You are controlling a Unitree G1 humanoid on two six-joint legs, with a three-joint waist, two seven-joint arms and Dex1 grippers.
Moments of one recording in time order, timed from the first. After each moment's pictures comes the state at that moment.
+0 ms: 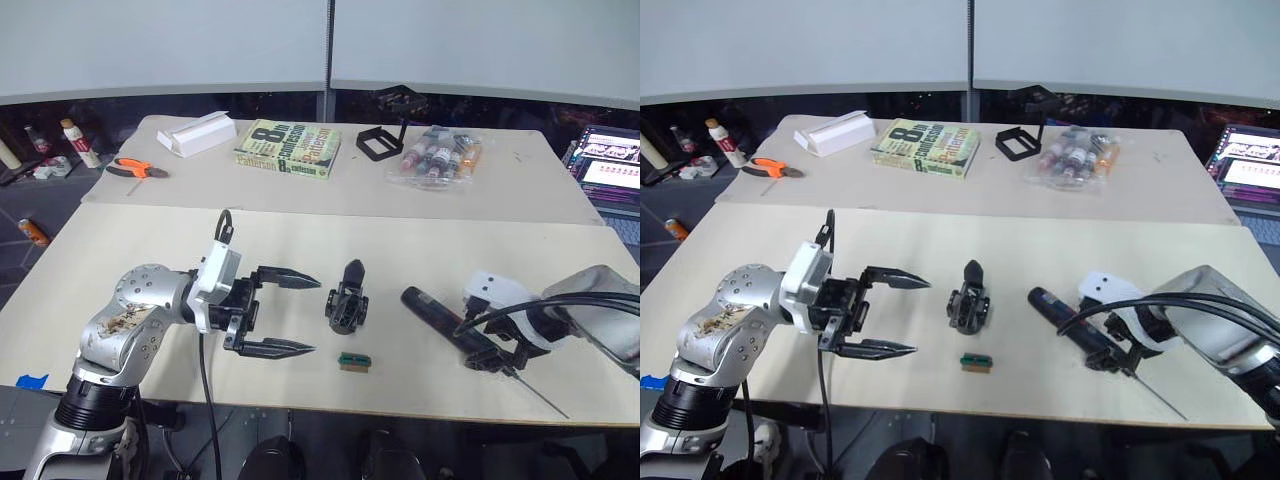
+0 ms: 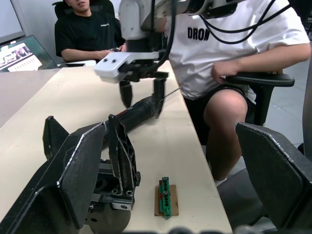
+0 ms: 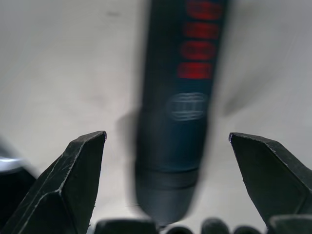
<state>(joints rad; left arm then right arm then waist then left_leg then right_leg) -0.37 0.67 -0.03 -0.31 -0.66 0.34 -1.36 -0.60 -1.22 0.51 -0.33 0.27 1.29 1.02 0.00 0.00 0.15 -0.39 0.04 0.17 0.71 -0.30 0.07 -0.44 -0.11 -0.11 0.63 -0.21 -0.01</state>
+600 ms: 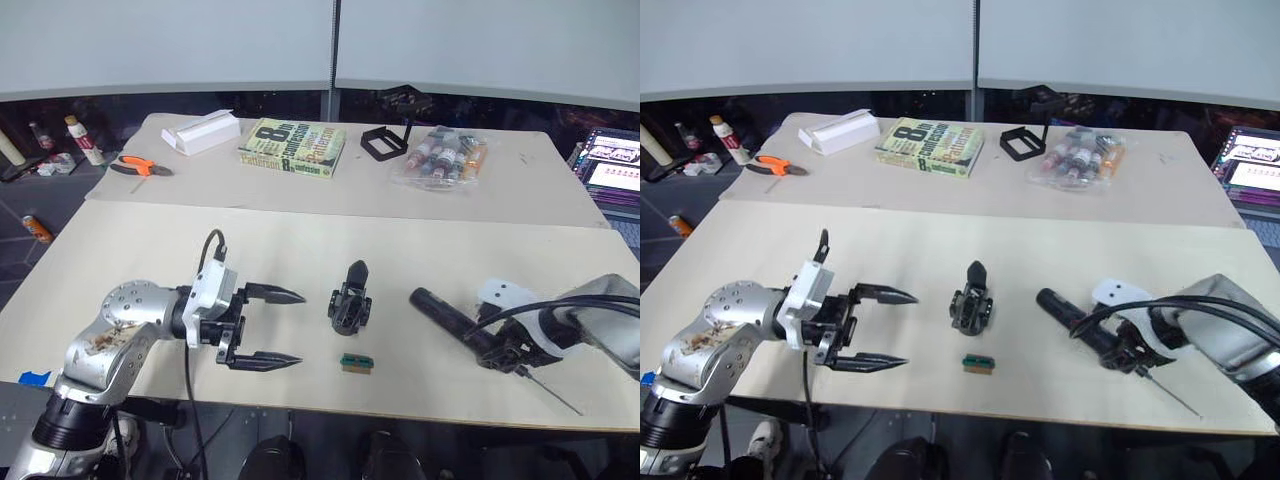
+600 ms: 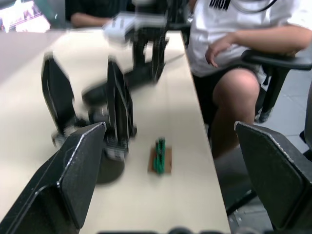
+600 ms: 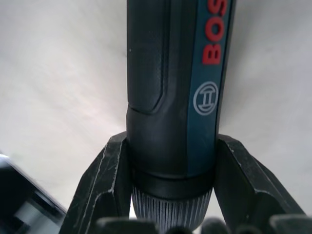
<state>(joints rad) -0.21 0.76 -0.02 -0.32 -0.55 0.31 -1.31 -0.33 -1.21 0.10 -0.33 0.41 1.19 1.12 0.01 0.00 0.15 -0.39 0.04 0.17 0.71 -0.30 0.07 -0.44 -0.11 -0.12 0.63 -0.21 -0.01</state>
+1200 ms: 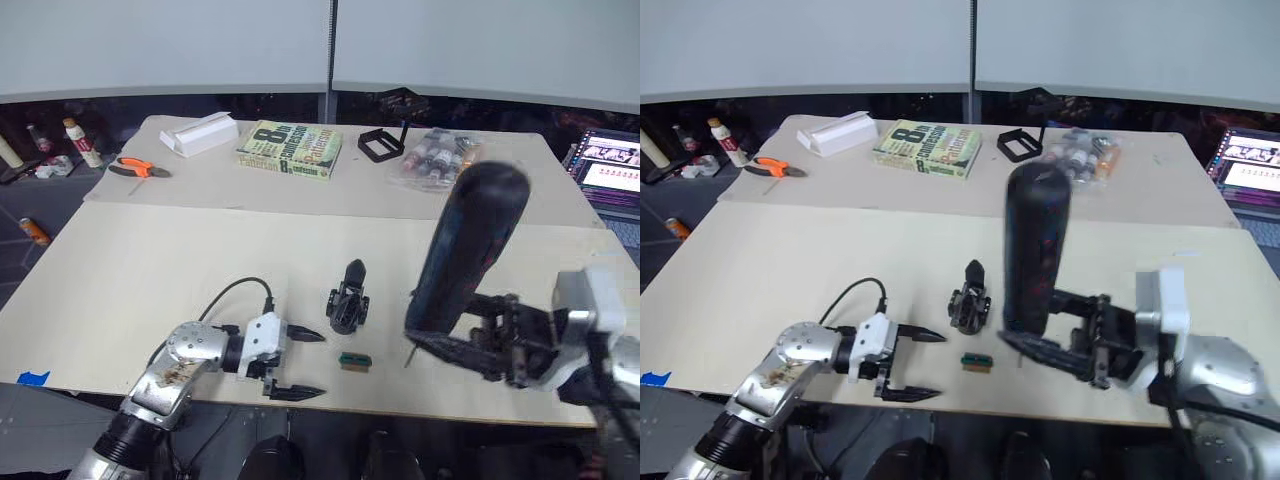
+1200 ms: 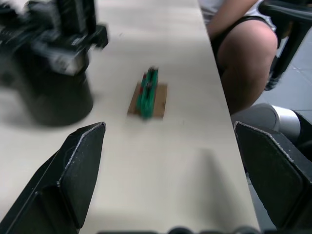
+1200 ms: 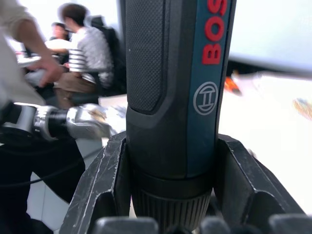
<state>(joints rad) -0.21 0.56 -0.29 -0.13 -0.27 0.09 -1.24 0.00 -0.49 -0.39 -0.82 0.77 0.60 1.11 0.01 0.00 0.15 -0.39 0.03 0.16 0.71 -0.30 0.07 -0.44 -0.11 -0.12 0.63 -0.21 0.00</state>
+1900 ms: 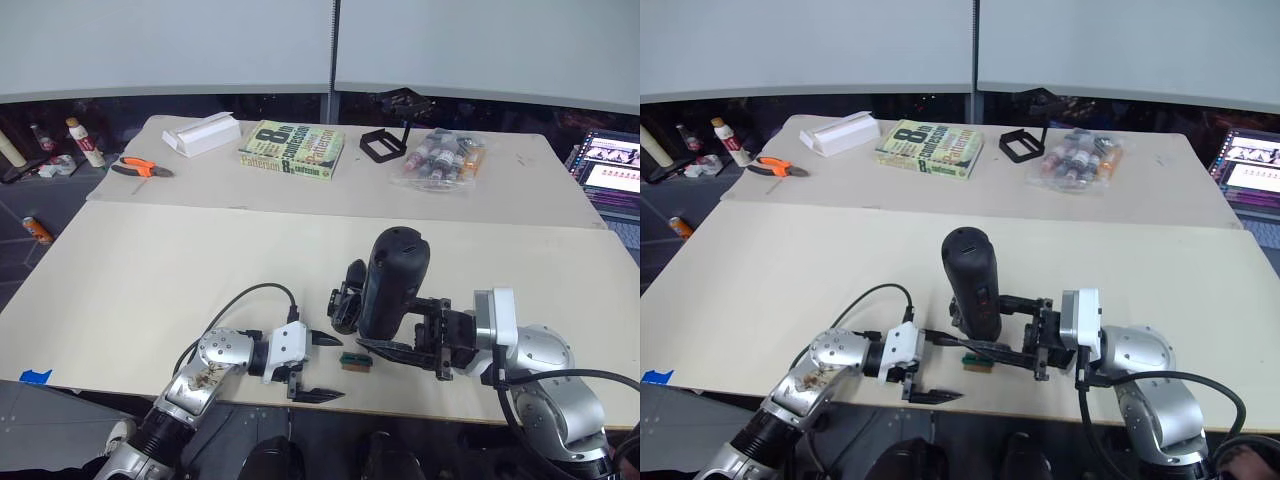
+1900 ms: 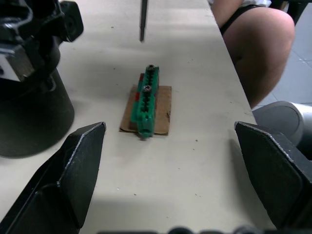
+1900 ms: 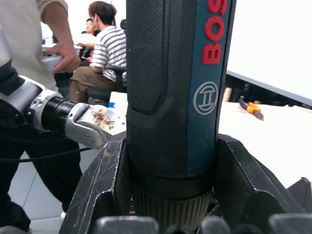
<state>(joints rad) -0.23 0.47 -0.36 -0.01 -0.17 0.02 -1.17 -0.06 -0.48 -0.05 -0.54 0.55 0.17 1.12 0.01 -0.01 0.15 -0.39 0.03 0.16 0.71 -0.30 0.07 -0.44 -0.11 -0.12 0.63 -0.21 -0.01</state>
